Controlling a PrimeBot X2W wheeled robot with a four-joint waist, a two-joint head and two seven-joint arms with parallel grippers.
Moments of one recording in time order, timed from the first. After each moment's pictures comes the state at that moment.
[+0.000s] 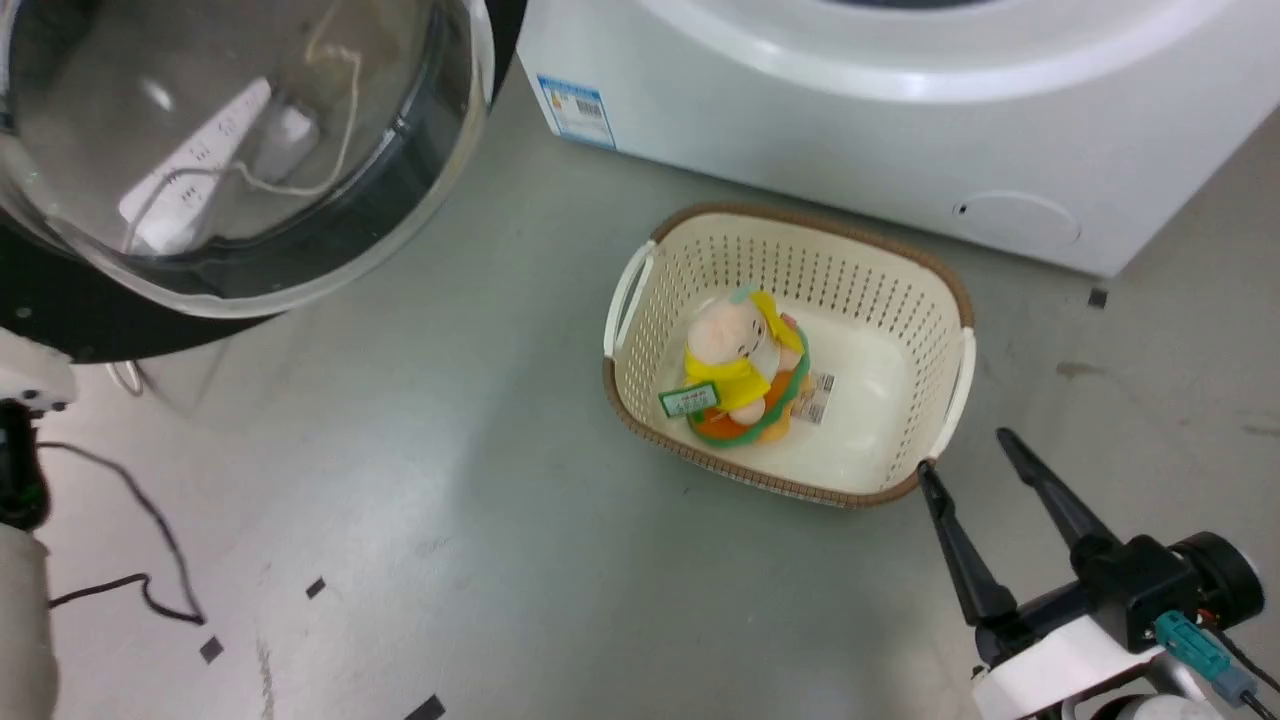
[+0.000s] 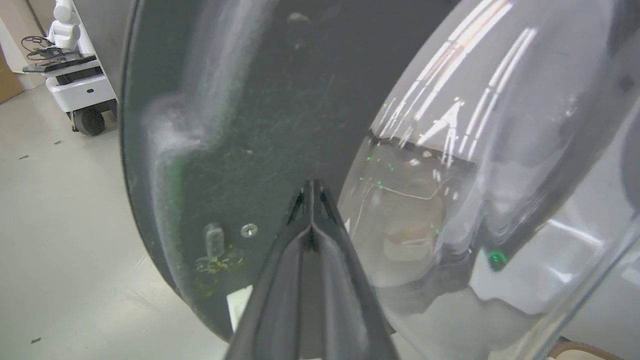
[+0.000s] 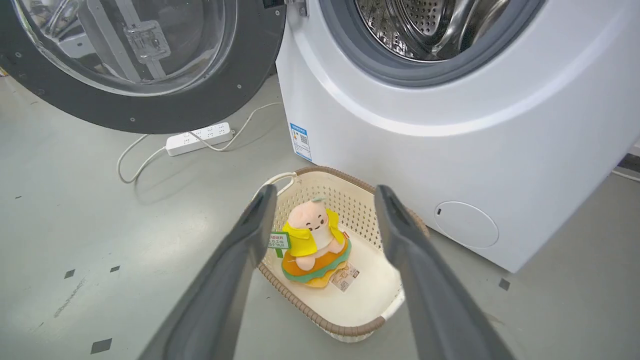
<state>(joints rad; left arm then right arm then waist) -0.71 0.48 0.16 0.79 -0.45 -0.07 -0.26 -0.06 -0.18 0.14 -0.02 0.05 0.13 -0.19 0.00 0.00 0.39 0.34</state>
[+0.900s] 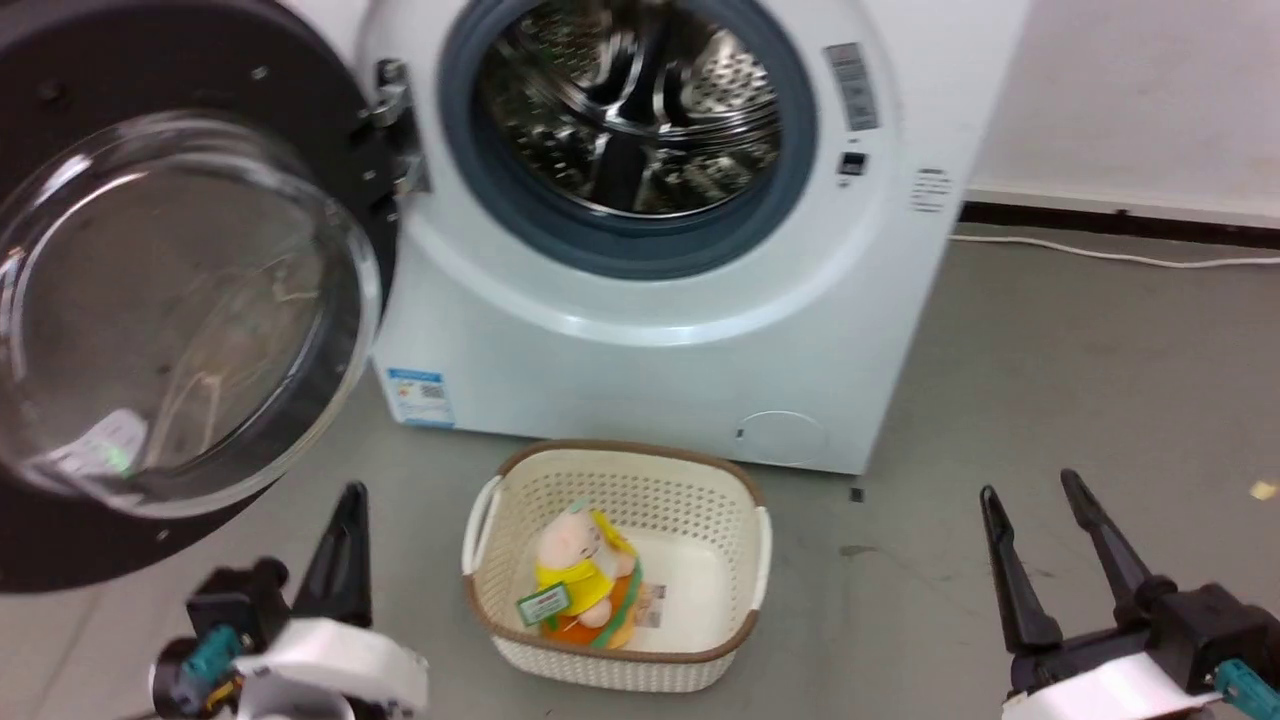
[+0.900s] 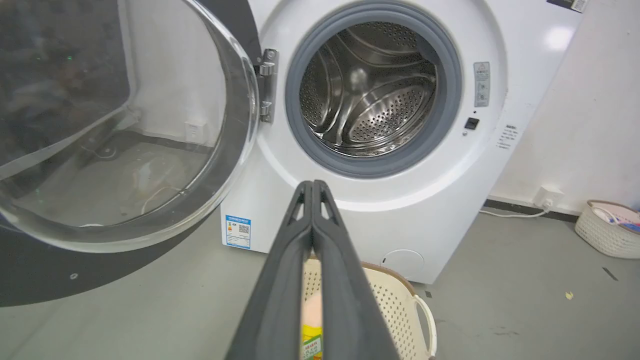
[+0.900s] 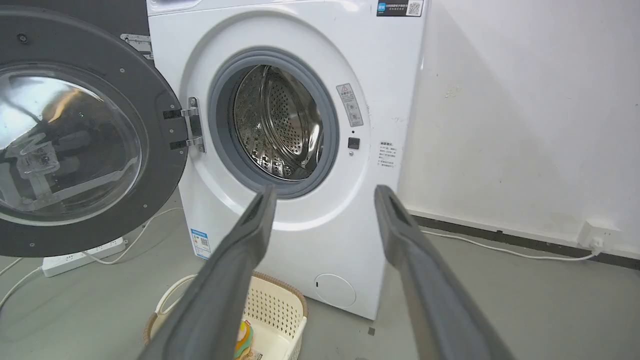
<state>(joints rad) -0.14 0.12 0.01 0.30 -0.28 -0.08 -0.26 0.01 -0.09 -0.01 0.03 0.08 0.13 -0.26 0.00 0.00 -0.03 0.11</state>
